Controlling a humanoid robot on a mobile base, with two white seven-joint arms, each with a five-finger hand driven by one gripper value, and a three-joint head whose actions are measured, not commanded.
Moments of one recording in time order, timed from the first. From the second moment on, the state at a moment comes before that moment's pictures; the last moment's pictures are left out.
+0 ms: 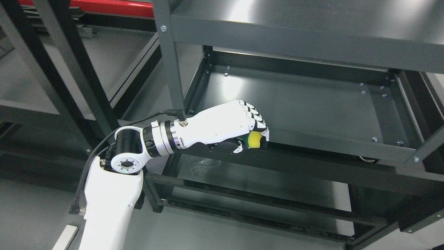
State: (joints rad) left arm -0.69 0.00 -0.18 -1.59 -0.47 -0.79 -0.88; right arm -0.08 0.00 -0.21 0.00 -0.12 0.00 -0.08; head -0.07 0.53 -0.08
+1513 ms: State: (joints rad) left arm -1.58 0.00 -0.64 -1.38 -0.70 -0.69 -0.70; right arm -0.08 0.00 -0.21 0.00 -0.12 0.00 -0.07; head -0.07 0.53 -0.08
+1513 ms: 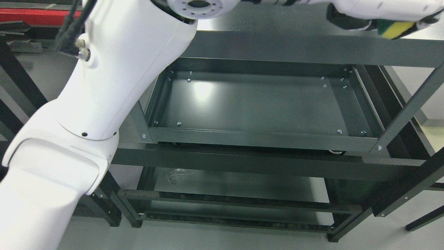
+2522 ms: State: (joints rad) left arm -1.43 0.00 -0.55 -1.34 -0.80 -0.78 -0.87; right arm -0.08 0.00 -0.21 0.00 -0.12 0.00 -0.07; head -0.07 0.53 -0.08
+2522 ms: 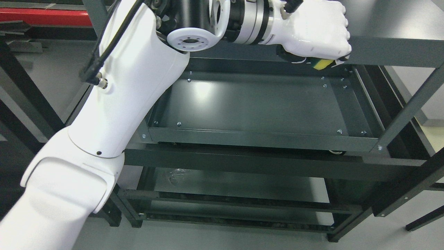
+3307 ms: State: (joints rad) left arm -1.26 0.20 -0.30 -1.42 -0.59 -0.79 -0.95; right arm -0.08 0.00 -0.21 0.00 -0.12 0.00 -0.07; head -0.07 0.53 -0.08
